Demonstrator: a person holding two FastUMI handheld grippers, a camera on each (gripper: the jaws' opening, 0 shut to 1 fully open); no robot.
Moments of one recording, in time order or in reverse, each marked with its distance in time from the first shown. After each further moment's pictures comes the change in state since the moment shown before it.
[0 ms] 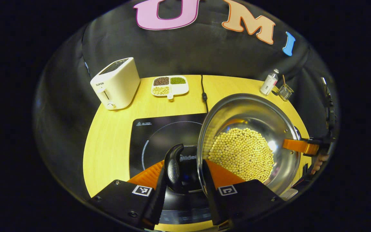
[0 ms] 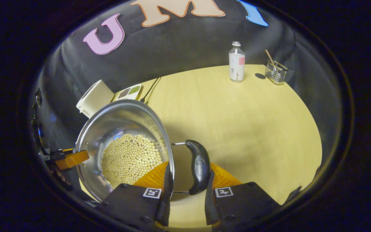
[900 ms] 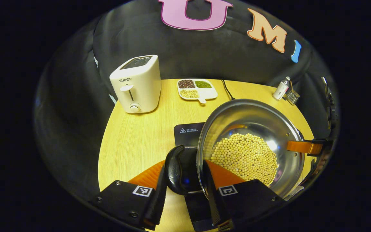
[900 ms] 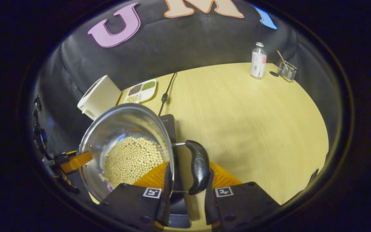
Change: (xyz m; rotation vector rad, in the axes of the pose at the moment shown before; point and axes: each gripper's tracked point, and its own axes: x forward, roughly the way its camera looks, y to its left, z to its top) left arm 0.012 0.102 0.014 -0.009 -0.073 -0.003; right arm 0.027 0.103 -0.012 0.037 0.005 -0.009
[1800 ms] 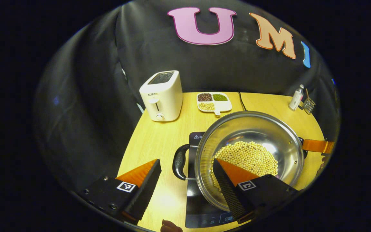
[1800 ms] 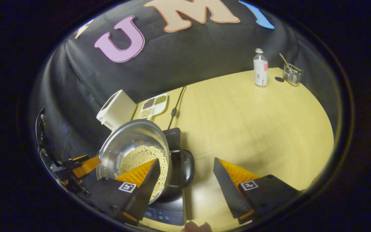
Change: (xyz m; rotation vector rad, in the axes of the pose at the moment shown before) left arm -0.068 -0.007 0.015 -0.036 -0.114 0.284; right arm -0.040 -0.026 0.031 0.006 -0.102 0.181
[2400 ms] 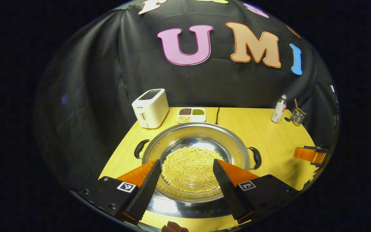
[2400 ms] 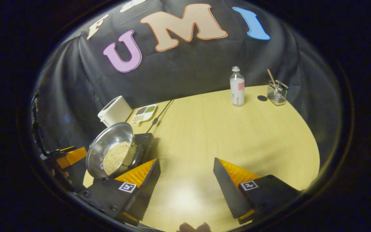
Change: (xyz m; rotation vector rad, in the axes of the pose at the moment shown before) left arm -0.092 -0.153 -0.001 -0.028 -0.142 -0.002; right arm -0.075 -0.133 0.031 -0.107 -0.115 0.010
